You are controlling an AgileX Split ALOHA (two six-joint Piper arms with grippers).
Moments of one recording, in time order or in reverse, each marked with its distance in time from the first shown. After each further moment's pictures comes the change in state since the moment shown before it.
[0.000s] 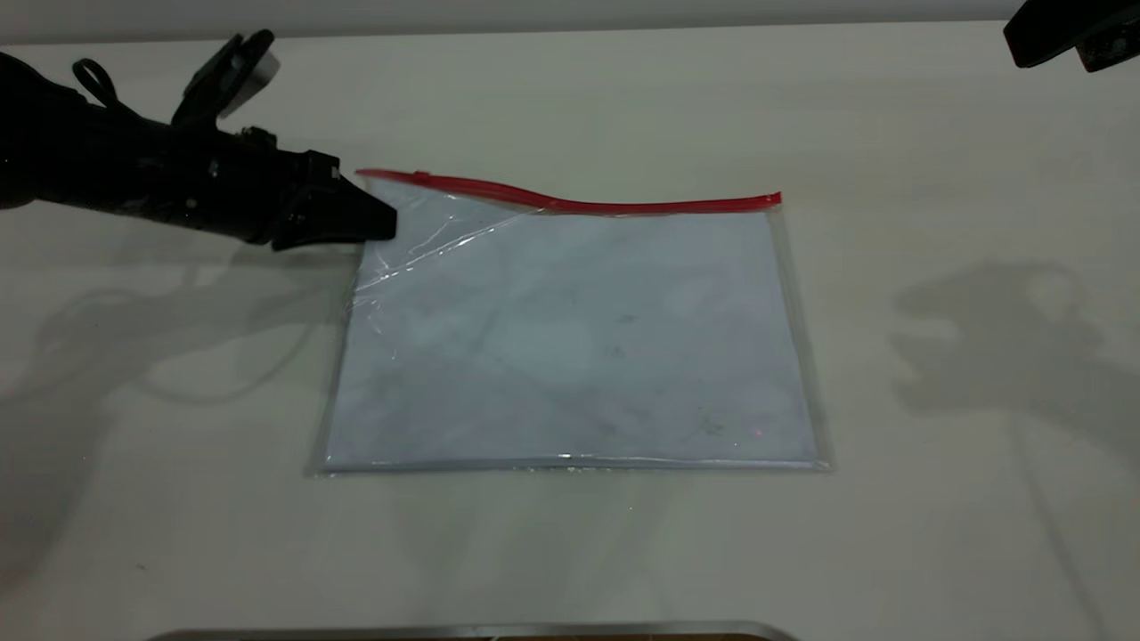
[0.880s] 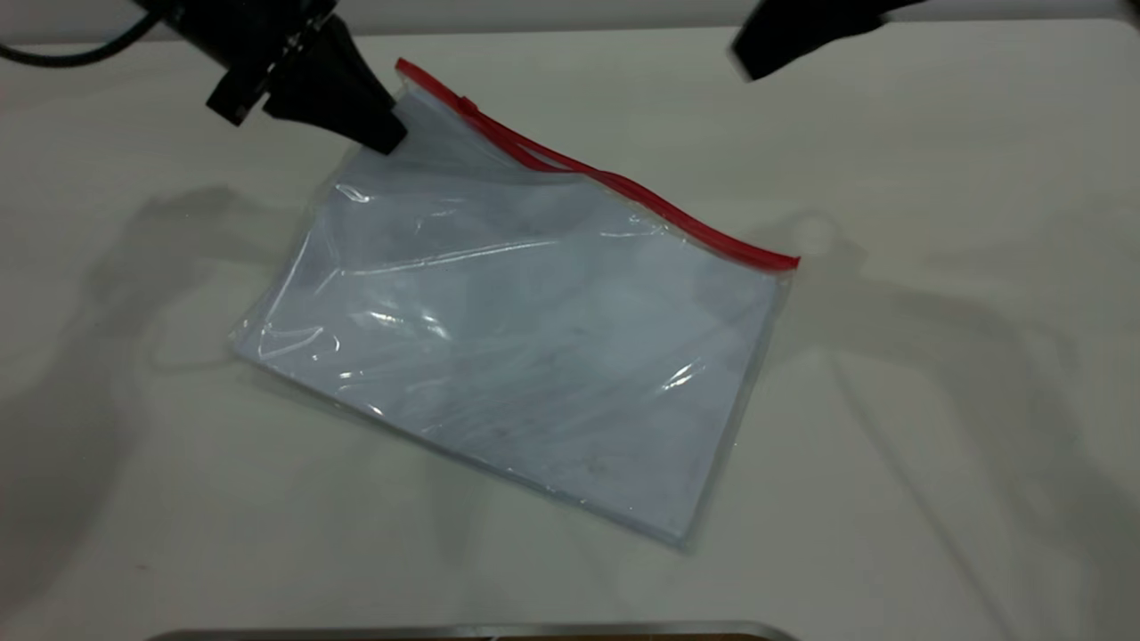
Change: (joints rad) left arm -0.077 -0.042 -0.534 0.875 0.401 0.081; right arm 0.285 0.337 -0.298 0.220 -0.019 -0.442
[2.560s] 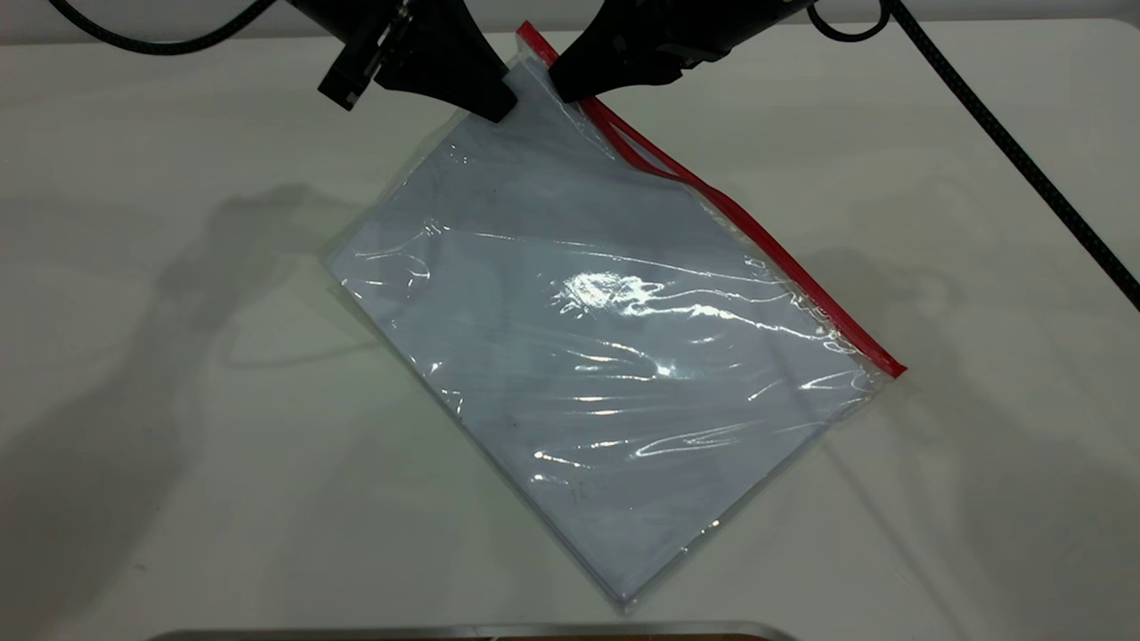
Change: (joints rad) left arm -0.115 0.000 -0.029 -0.124 -0.051 0.123; right arm 0.078 0.274 -0.177 0.490 0.108 -0.464
